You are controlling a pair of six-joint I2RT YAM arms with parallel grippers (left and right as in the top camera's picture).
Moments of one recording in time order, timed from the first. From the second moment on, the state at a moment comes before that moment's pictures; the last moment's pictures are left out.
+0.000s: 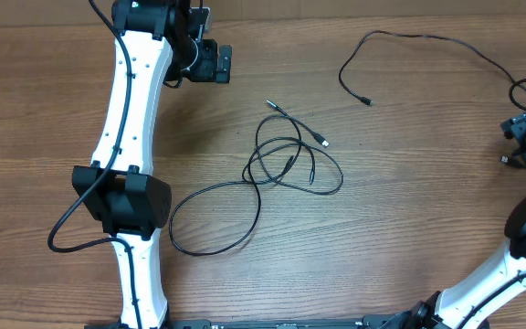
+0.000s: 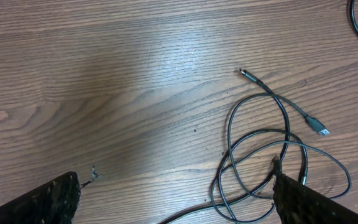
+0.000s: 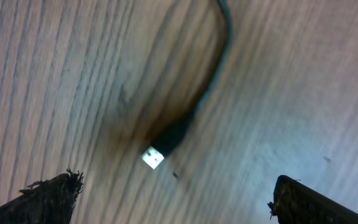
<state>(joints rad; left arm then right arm) -0.16 2.26 2.47 -1.47 0.15 -0.10 -0.57 2.08 1.64 -0.95 0.20 0.66</state>
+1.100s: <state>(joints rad) -0.16 2.26 2.47 -1.47 0.15 -0.10 -0.57 2.34 1.65 -0.14 0.24 0.59</state>
